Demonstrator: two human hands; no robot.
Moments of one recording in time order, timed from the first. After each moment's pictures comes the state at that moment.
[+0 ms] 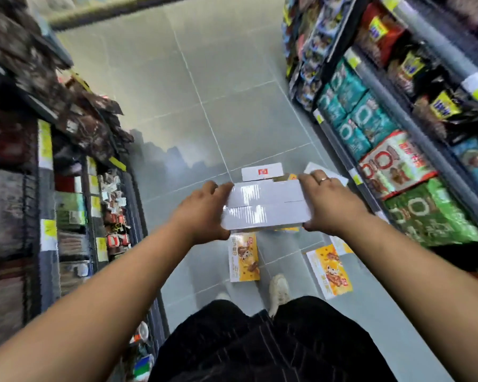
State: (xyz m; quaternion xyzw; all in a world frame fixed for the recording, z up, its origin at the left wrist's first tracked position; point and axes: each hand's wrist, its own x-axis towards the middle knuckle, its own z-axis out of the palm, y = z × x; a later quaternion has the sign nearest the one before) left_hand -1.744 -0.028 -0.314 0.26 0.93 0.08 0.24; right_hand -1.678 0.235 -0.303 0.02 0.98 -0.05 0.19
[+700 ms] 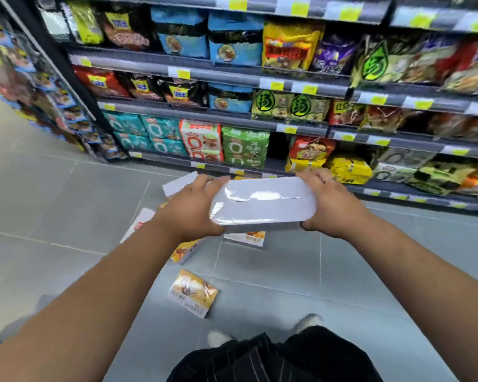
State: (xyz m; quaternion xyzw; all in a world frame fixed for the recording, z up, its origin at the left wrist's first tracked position) left_hand -1.607 0.151 -0.220 0.71 0.67 0.04 0.21; right_hand -1.326 0.231 -0.216 0.53 0.82 -0.21 0.03
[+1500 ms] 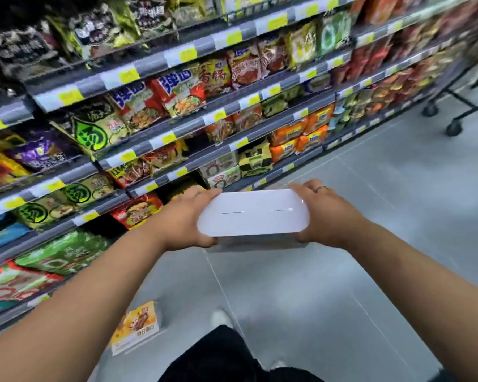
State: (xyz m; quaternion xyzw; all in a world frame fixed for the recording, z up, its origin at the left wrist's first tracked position) left_hand -1.040 0.368 -0.194 0.91 0.36 -0.07 0.22; right_hand -0.773 0.232 -0.189 0.77 0.60 -0.22 -0.04
